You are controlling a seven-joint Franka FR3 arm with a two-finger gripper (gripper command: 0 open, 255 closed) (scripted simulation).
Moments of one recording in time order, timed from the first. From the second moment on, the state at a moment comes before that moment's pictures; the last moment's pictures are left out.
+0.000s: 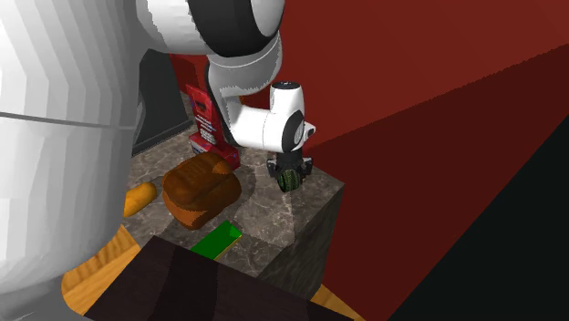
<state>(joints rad) 0.08 0.67 -0.05 -2.04 -0.04 2.73 -0.34</state>
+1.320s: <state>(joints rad) 0.08 0.49 -0.05 -2.09 -0.04 2.60 -0.34</state>
